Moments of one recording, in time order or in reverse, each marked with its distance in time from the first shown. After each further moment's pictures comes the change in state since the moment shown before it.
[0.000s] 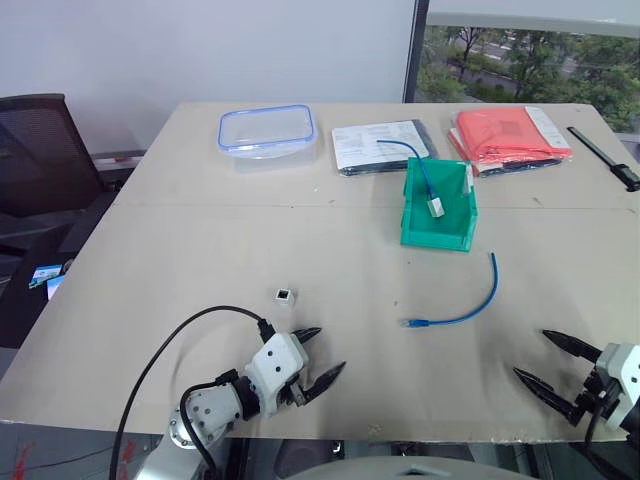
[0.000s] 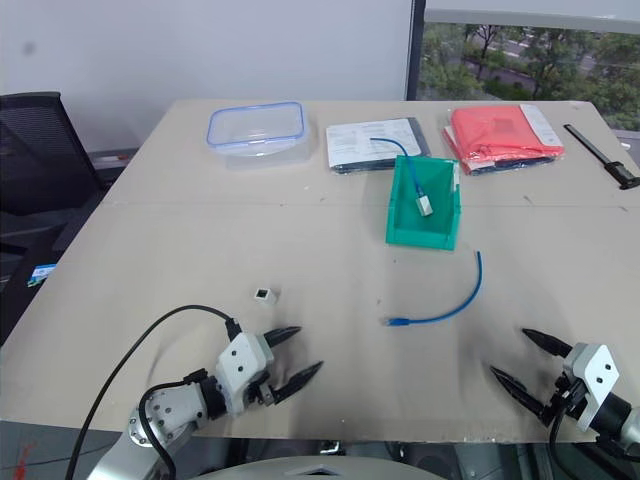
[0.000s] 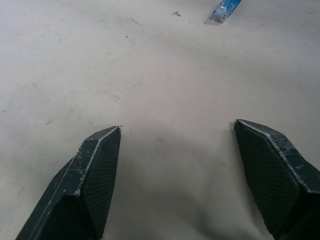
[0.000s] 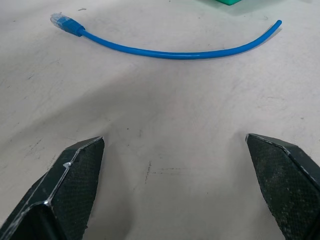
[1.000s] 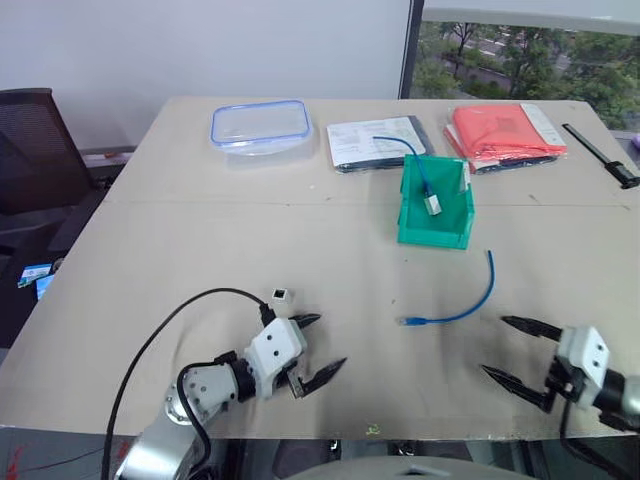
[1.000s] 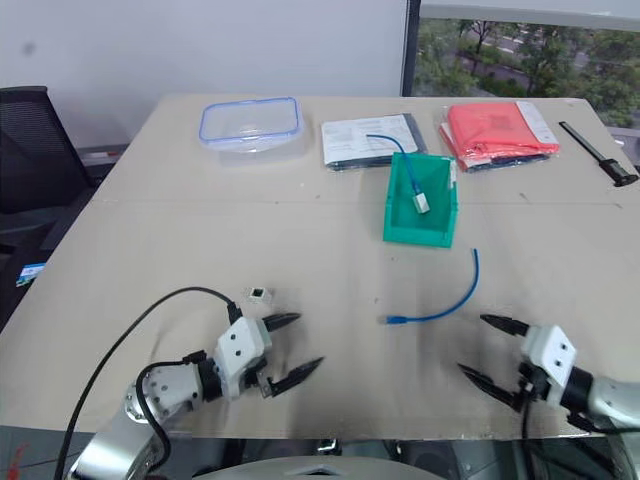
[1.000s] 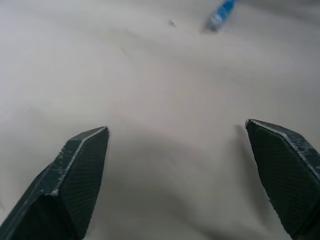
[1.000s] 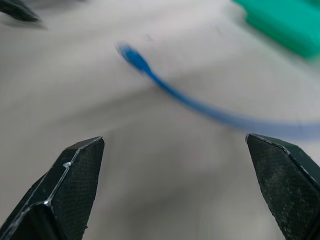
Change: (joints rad) left arm -0.154 0.088 0.020 -0.007 -0.070 0.081 -0.112; right arm -0.183 -0.092 0.212 -0.232 -0.118 0.126 -0.023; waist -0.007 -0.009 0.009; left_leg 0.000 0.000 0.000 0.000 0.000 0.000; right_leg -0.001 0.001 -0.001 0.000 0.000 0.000
